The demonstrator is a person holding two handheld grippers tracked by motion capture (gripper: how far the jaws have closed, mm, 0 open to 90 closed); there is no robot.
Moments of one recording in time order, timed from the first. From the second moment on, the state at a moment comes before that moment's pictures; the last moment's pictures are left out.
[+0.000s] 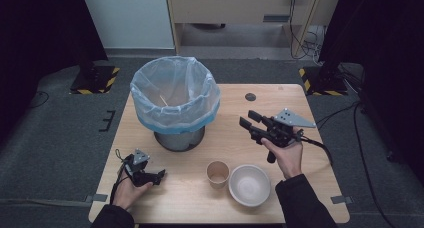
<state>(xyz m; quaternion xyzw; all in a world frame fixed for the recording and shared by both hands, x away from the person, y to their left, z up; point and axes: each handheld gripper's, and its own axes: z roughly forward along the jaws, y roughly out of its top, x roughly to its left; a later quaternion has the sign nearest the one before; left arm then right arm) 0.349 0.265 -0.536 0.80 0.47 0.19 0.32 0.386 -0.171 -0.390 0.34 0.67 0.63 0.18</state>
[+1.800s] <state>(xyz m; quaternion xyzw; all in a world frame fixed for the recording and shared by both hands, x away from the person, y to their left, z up) 0.349 0.265 -0.536 0.80 0.47 0.19 0.32 0.355 -0.124 -0.483 0.33 0.81 0.49 0.02</state>
